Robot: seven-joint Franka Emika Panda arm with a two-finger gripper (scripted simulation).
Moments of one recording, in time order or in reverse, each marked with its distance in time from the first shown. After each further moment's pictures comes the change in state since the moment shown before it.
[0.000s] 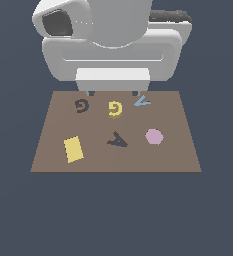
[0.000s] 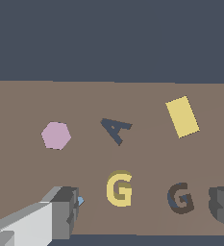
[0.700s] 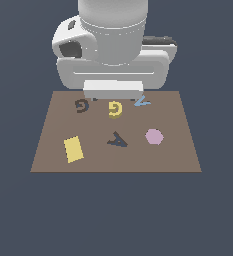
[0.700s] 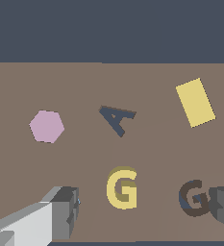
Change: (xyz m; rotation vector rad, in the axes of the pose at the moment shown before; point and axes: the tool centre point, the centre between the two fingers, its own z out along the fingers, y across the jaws) arm -0.019 -0.001 0.037 0.002 -0.010 0.013
